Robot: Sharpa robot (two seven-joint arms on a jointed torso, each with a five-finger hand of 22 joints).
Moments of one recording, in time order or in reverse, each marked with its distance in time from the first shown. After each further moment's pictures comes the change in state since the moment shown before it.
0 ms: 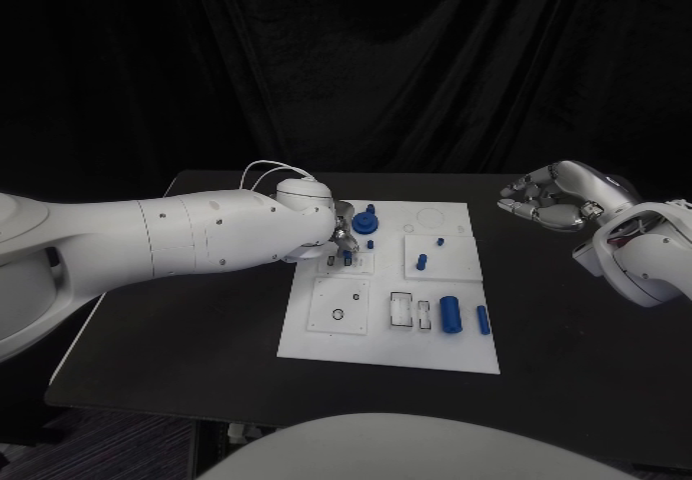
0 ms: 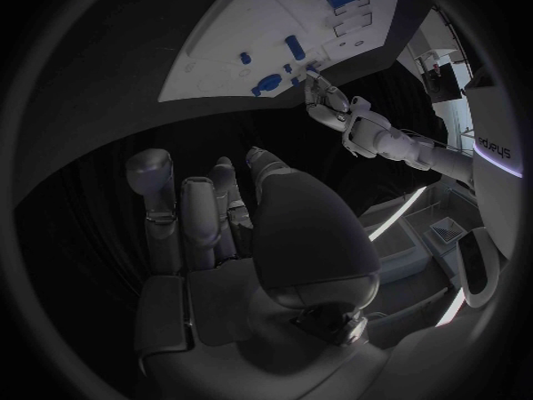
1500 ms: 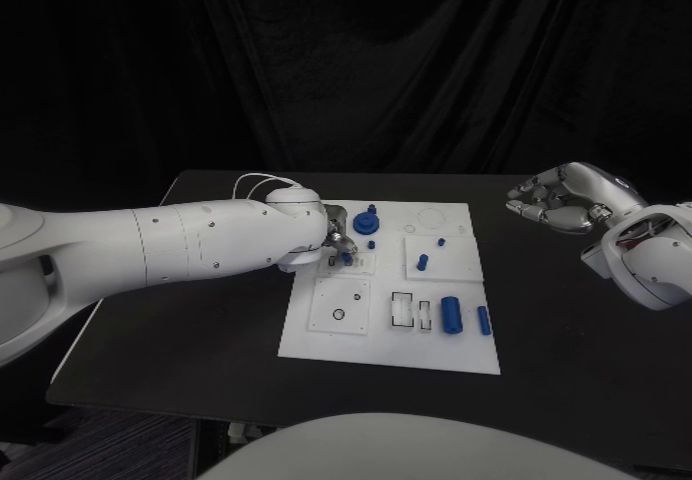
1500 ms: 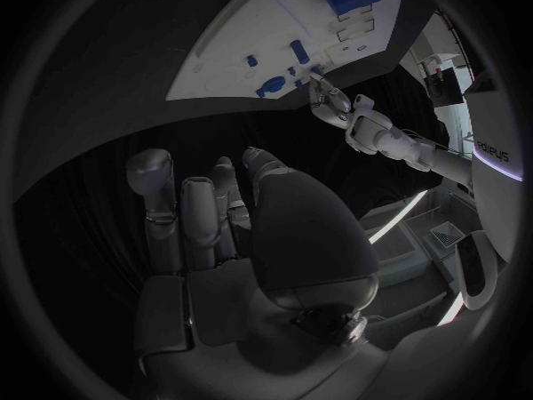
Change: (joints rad) left arm -0.030 -0.030 0.003 0.010 0.102 -0.106 -0.008; left_hand -0.021 0.008 0.034 0.004 0.004 0.007 0.001 -0.011 0.010 0.004 -0.004 0.000 0.000 -0.004 -0.004 0.000 0.000 0.009 0.000 0.000 -0.012 0.000; right arm 0.000 -0.018 0.000 0.003 -0.021 -0.001 -0.003; right_hand 0.020 -0.010 0.011 -0.005 0.039 0.004 -0.004 0.000 0.000 0.000 0.000 0.004 -0.003 0.000 0.000 0.000 -0.004 0.000 0.004 -0.004 0.000 -0.001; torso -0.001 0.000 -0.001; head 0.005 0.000
